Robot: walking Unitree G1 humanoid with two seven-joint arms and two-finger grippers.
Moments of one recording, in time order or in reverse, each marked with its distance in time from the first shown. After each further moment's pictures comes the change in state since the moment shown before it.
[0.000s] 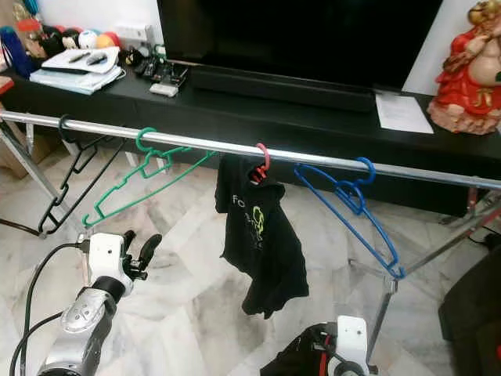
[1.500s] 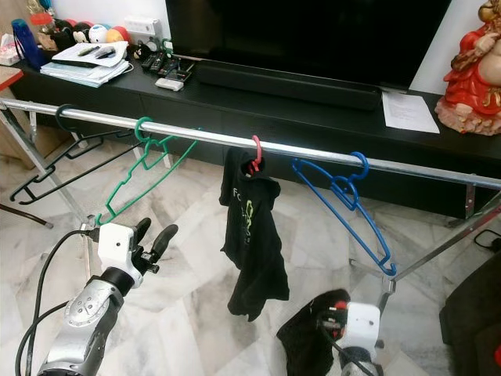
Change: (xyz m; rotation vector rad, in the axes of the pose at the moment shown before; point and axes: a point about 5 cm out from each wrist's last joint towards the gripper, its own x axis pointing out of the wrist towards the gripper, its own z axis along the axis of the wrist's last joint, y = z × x) left arm 0.002 -0.020 0.024 0.012 -0.082 -0.149; right arm -0.013 0.007 0.059 0.002 -0.502 0.077
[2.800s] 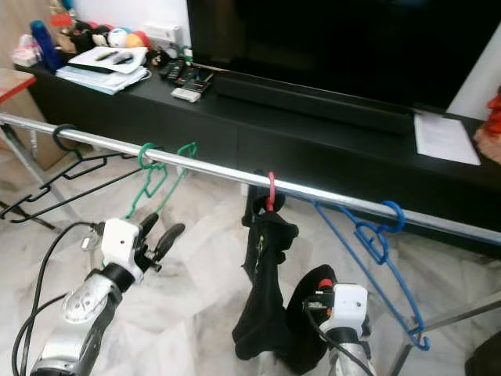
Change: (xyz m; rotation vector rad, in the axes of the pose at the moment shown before) left arm 0.008 -0.020 0.020 0.050 -0.053 -0.149; right arm 0.002 0.008 0.006 0.007 0.007 0.031
